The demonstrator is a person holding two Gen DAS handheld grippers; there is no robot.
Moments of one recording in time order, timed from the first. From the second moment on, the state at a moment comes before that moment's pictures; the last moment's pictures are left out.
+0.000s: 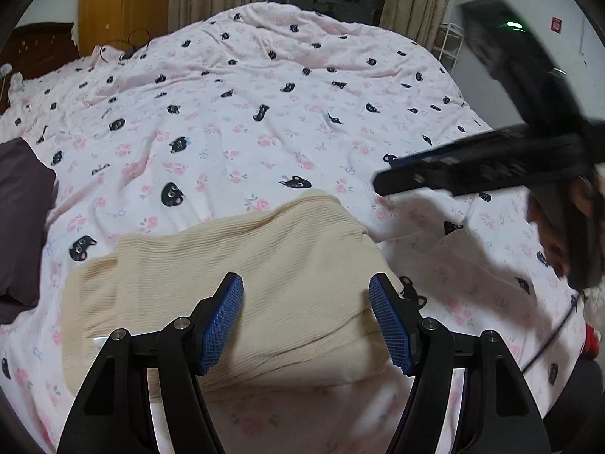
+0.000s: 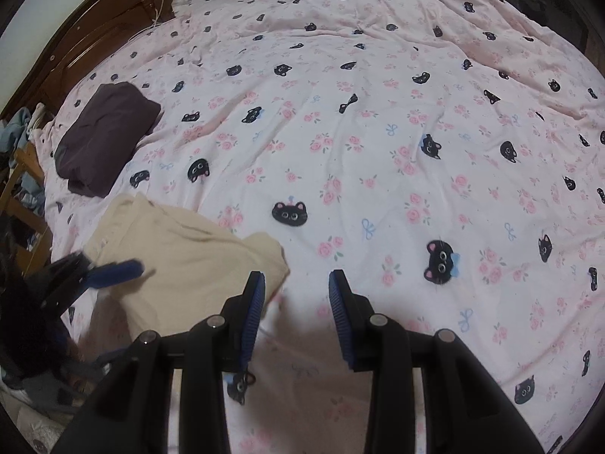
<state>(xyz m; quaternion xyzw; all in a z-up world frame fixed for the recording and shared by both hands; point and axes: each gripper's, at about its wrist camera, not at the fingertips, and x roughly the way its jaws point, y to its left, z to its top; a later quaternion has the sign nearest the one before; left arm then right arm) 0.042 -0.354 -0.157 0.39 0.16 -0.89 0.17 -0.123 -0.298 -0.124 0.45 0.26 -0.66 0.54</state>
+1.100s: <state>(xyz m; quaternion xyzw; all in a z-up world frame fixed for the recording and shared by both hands) 0.026 -0.326 -0.160 0.41 0.14 -0.89 0.12 -0.068 -0.246 -0.135 0.40 0.31 -0.65 0.56</state>
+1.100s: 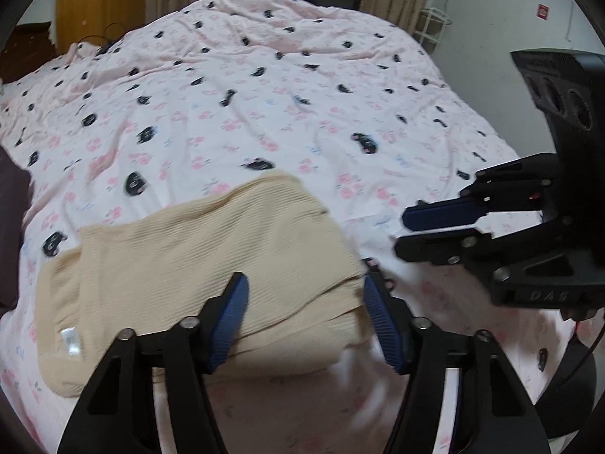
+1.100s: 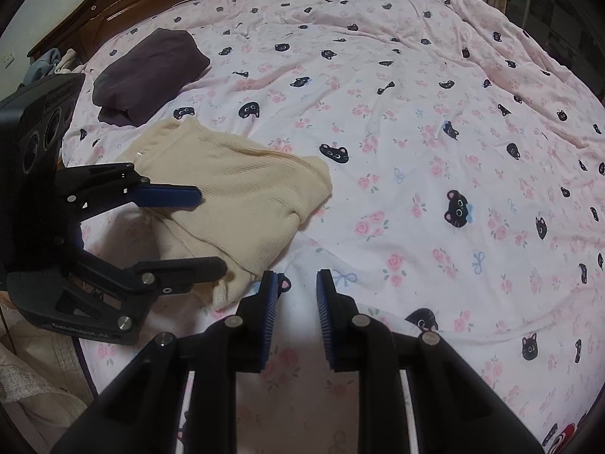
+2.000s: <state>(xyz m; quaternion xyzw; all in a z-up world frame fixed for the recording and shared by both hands) 0.058 -0.283 -0.167 0.22 0.34 -0.88 0.25 -0.121 -0.200 -0.123 0.42 0.26 -0.68 0.54</state>
